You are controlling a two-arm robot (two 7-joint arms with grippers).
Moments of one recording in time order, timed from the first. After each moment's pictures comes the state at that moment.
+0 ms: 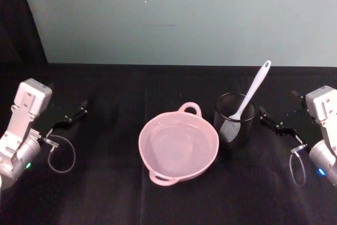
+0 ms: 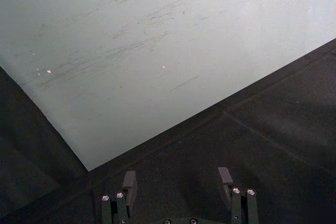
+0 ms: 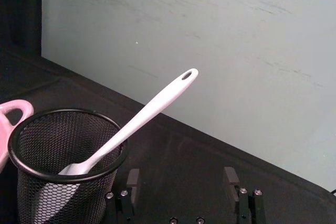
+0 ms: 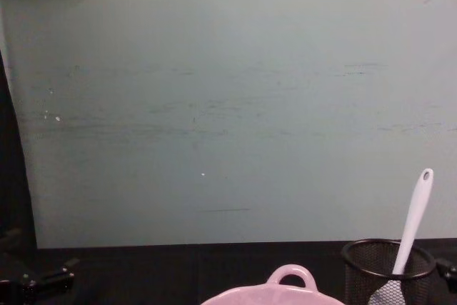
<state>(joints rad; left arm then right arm) -0.20 0.60 0.45 -1.41 -0.25 -0.12 0.03 0.20 0.60 -0.45 -1.41 0.25 -0.12 -0.03</state>
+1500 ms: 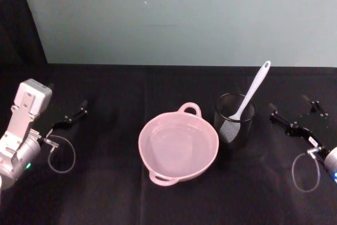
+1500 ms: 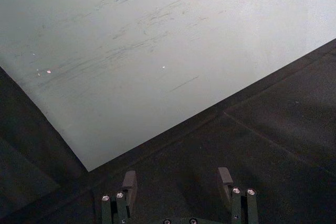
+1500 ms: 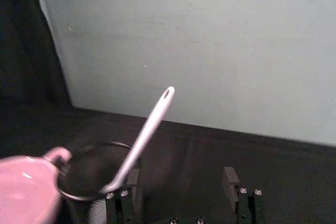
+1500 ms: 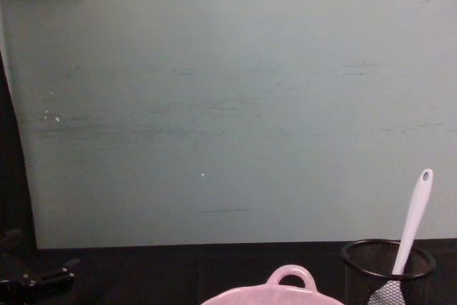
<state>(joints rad) -0.20 0.60 0.45 -1.41 -0.25 -0.12 0.03 0.05 0.61 -0.29 -1.56 0.52 -0.08 0.09</state>
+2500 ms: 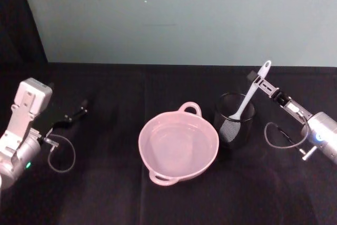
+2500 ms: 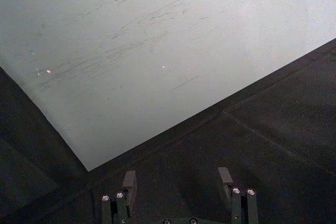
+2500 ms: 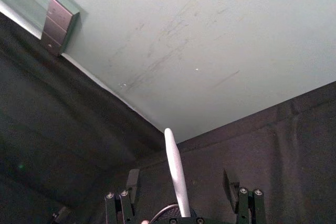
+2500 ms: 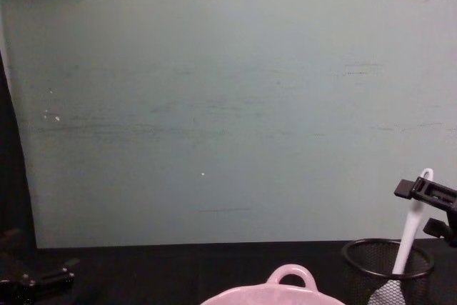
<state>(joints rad) -0.20 0.60 0.45 -1.41 -0.25 -0.12 0.03 0.31 0.40 -0.21 -1.23 1.10 0.25 0.43</state>
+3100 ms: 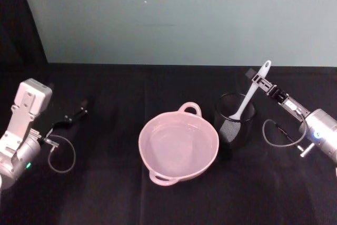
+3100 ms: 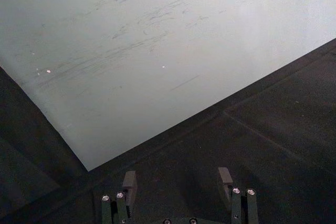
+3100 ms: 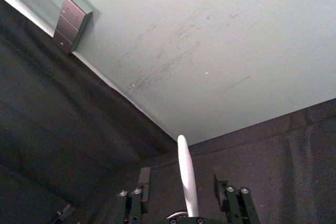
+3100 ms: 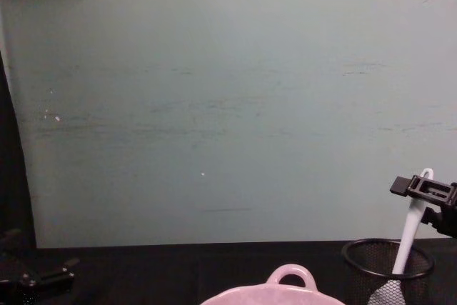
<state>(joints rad) -0.20 0.60 0.45 -1.41 -0.25 -0.12 0.03 0.35 0.41 -0.26 -1.20 1.11 0.20 0.48</state>
